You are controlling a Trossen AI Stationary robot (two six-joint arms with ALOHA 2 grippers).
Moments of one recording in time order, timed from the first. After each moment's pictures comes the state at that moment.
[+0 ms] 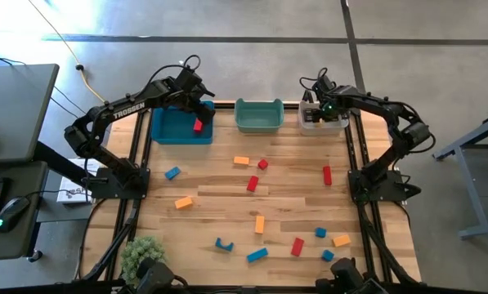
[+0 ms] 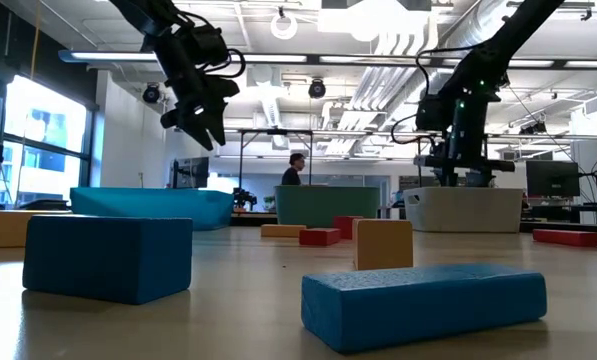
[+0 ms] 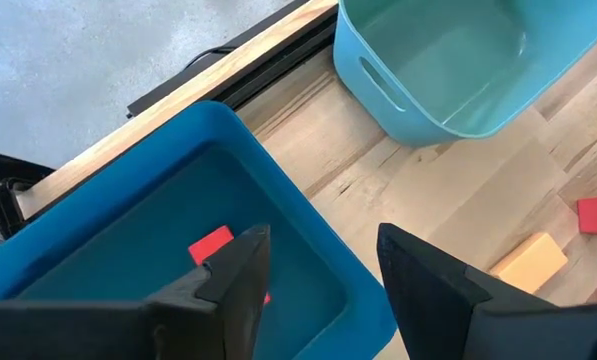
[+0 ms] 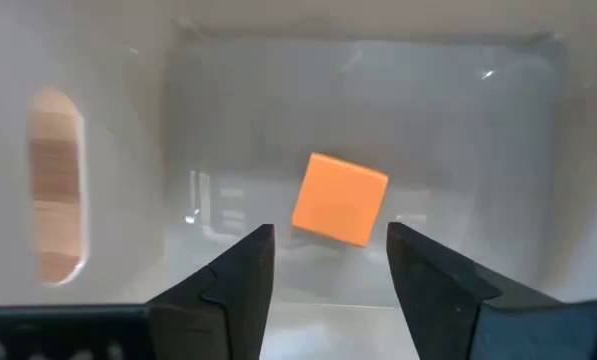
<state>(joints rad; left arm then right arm) 0.88 1.50 1.20 -0.72 0.05 -0.14 -1.00 1.60 1.00 -0.72 0.05 0.44</state>
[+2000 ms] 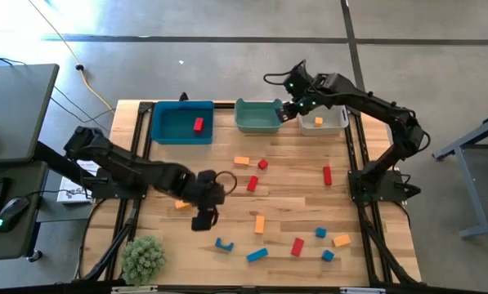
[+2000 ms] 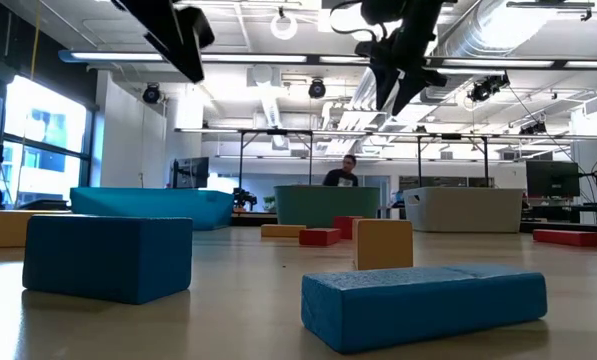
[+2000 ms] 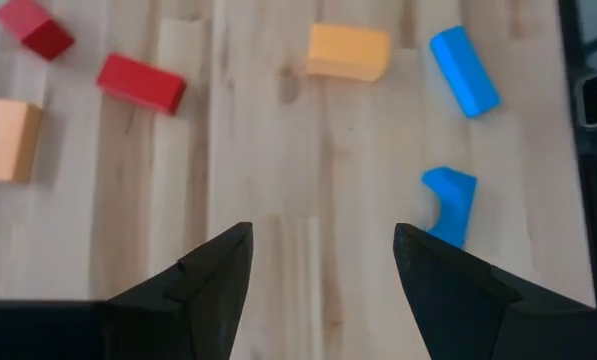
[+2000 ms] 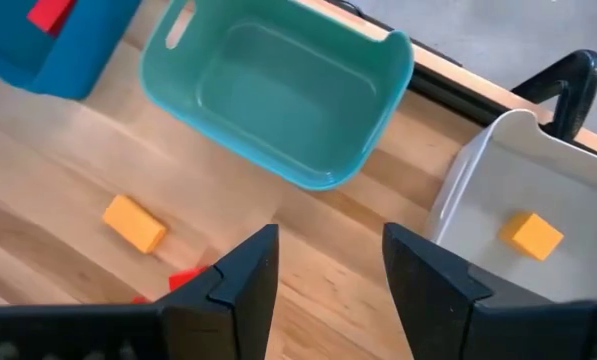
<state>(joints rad) -0.24 1.50 1.20 -0.75 -0.11 -0.31 -0.54 1.59 1.60 -1.12 0.10 0.50</state>
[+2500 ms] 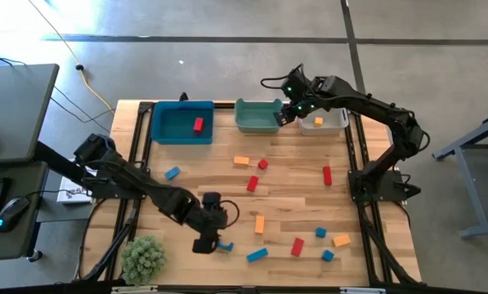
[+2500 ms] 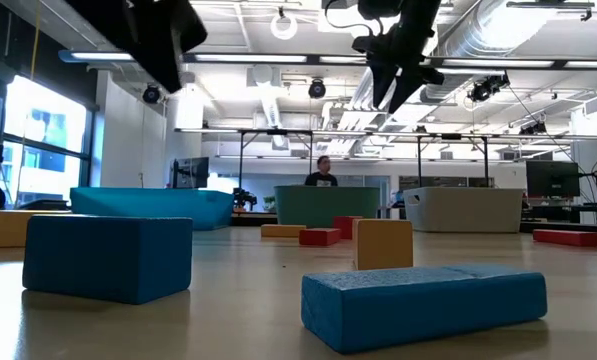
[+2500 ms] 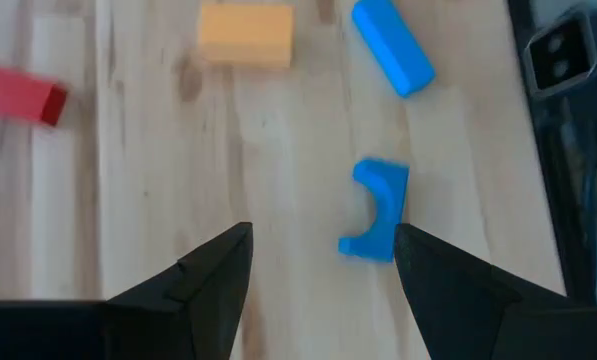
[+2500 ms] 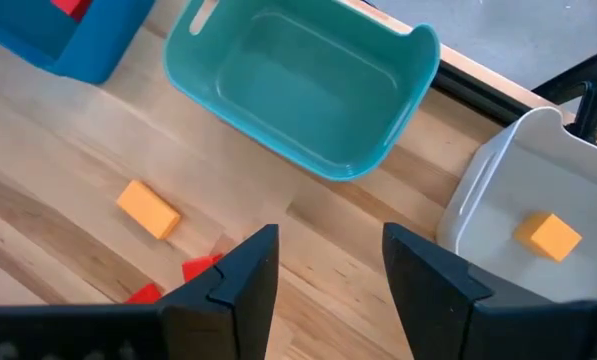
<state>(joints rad) -0.40 1.65 1.20 -0.60 -0.15 -0.37 -0.50 1.59 1.60 -1.12 0.10 0.50</state>
